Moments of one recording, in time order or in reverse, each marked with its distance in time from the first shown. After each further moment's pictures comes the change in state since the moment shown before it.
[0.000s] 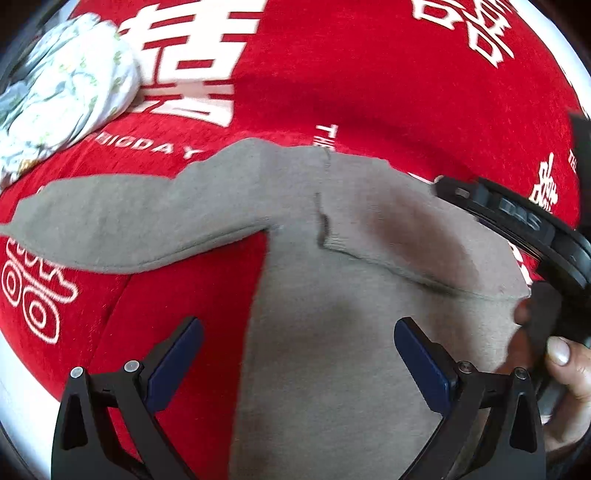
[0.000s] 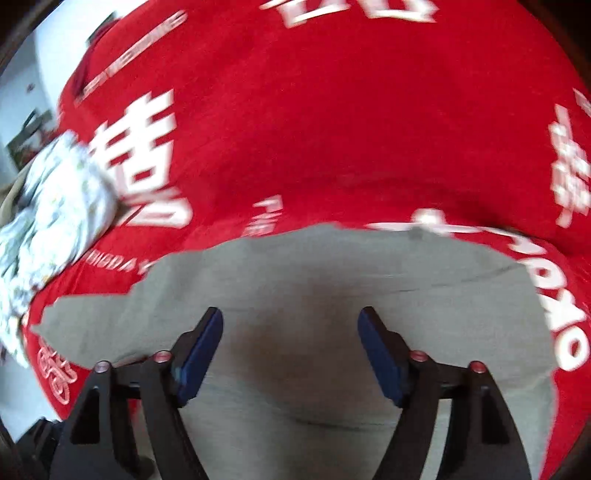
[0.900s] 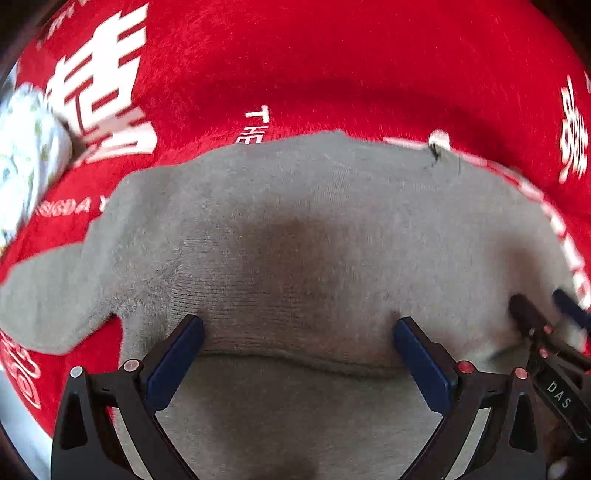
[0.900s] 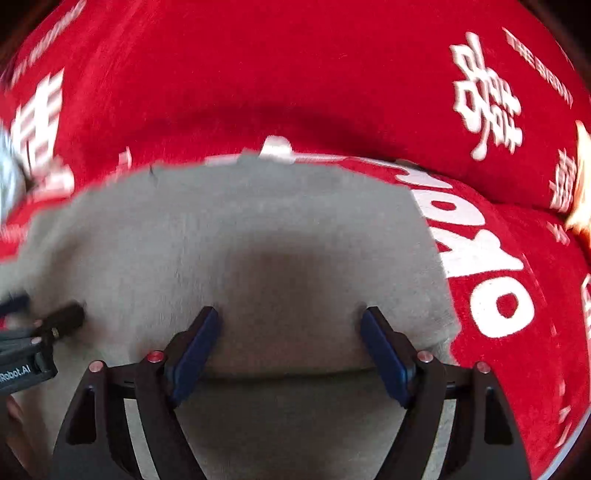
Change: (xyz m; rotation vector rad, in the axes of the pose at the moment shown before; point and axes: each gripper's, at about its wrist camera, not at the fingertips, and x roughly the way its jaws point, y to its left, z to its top) left arm 0.098 -0.100 0.037 0.201 0.055 0.177; right arm 0.018 -0.122 -0.049 -0.002 0.119 -0.265
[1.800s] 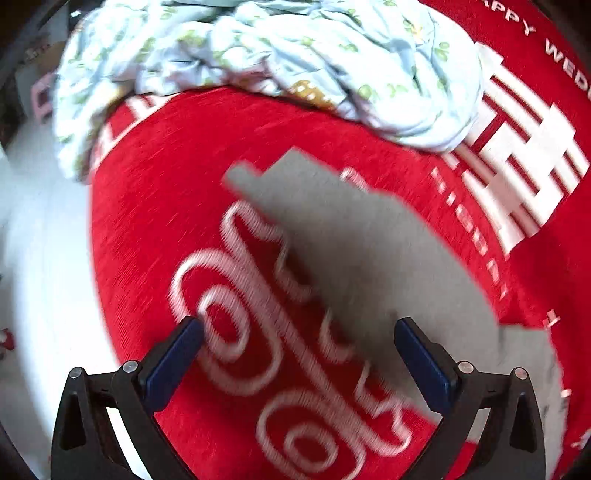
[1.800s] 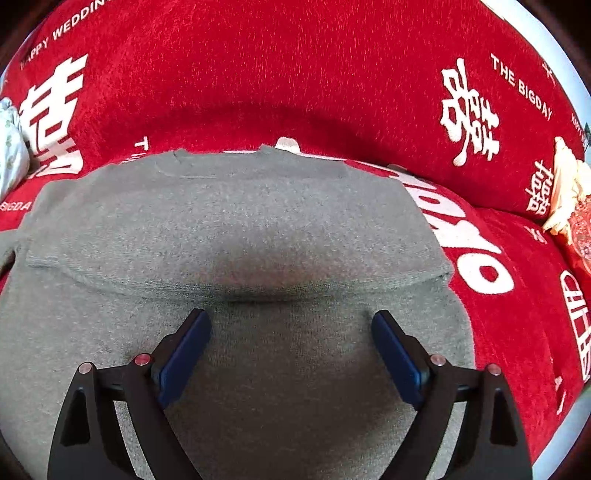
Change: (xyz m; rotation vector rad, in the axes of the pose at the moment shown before) left arm -0.025 0.401 -0.108 -0.885 -0.095 0.172; right arm -0.029 0.034 -0.043 -0.013 -0.066 -0.078
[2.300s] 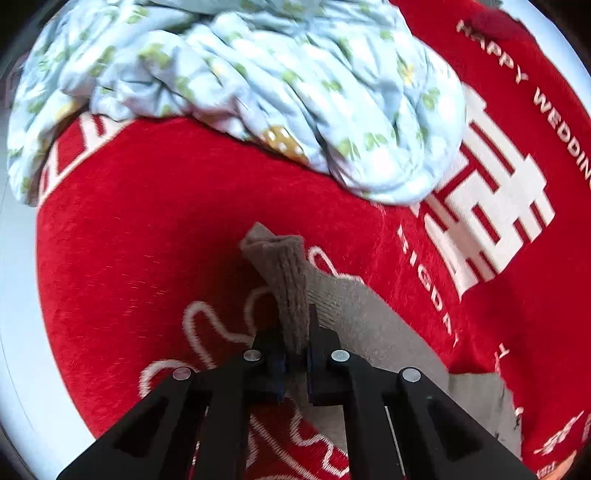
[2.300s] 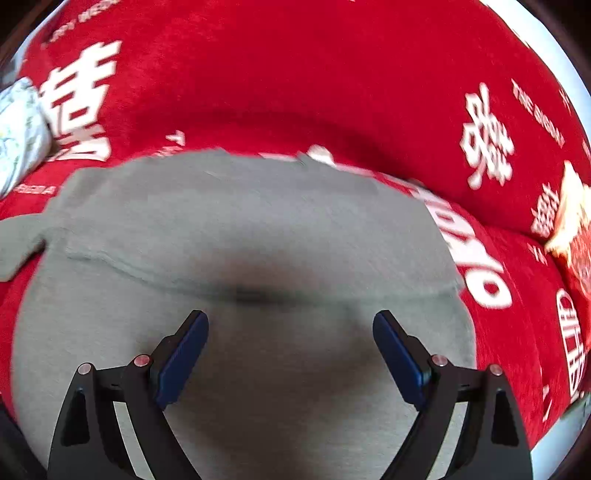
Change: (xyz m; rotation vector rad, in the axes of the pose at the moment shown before) left arm 0.002 0.015 0.050 -0.044 -0.054 -0.210; right arm -0.033 0.043 0.015 -0.086 0.005 0.044
